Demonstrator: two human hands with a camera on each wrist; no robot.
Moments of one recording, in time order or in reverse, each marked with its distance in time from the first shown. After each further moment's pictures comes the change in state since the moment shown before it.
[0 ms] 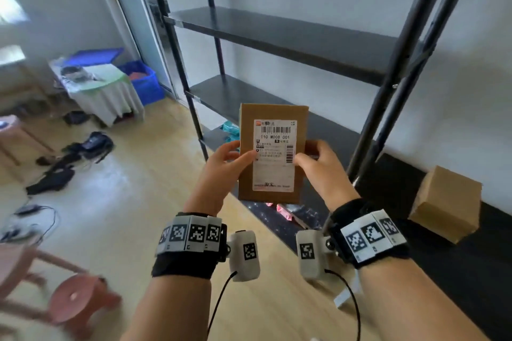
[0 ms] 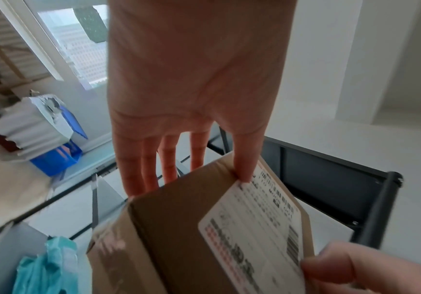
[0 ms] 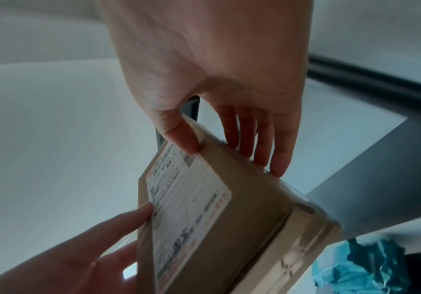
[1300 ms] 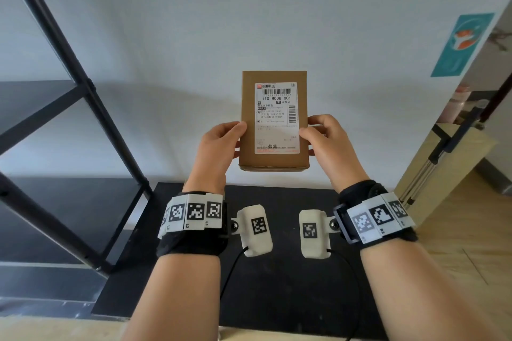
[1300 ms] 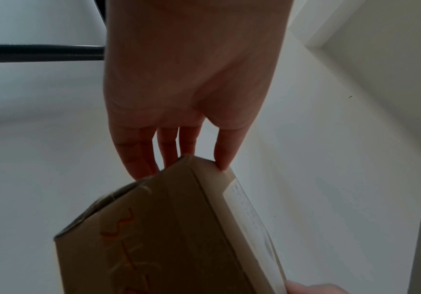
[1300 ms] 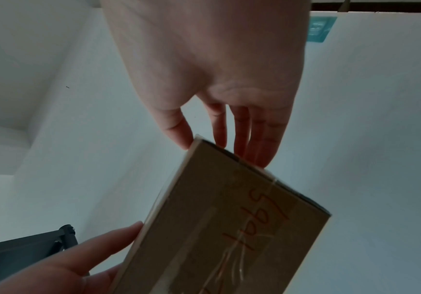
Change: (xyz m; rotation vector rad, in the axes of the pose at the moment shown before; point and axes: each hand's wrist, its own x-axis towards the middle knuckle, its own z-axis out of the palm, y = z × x) left_hand -0.069 0.124 0.578 -0.052 -0.583 0.148; right_hand -0.073 0.131 -0.548 -0.022 0.767 0.046
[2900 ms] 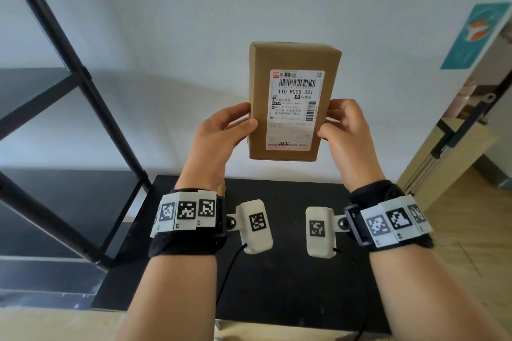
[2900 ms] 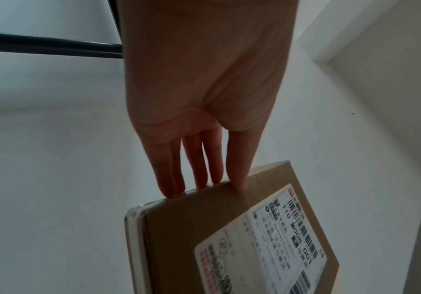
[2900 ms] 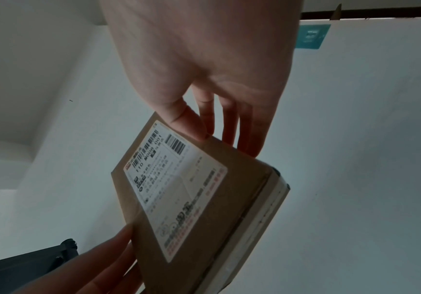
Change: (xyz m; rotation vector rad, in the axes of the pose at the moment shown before) left_hand 0.012 -0.012 -0.017 -0.116 -0.157 0.139; right_hand -0.011 -0.006 -0.005 0.083 0.088 -0.136
